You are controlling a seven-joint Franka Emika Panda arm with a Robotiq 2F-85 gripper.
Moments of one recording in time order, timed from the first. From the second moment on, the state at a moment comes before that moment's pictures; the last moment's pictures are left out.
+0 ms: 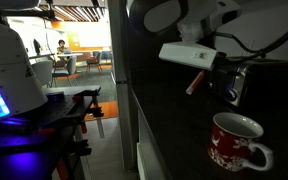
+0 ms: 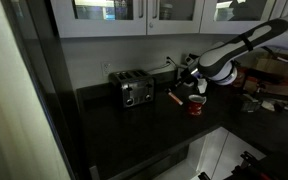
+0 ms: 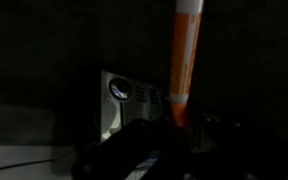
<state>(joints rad) -1.36 0.89 1.08 -2.32 -0.48 3.05 -0.74</state>
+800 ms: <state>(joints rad) -1.48 1.01 1.11 -2.24 -0.48 3.17 -0.76</state>
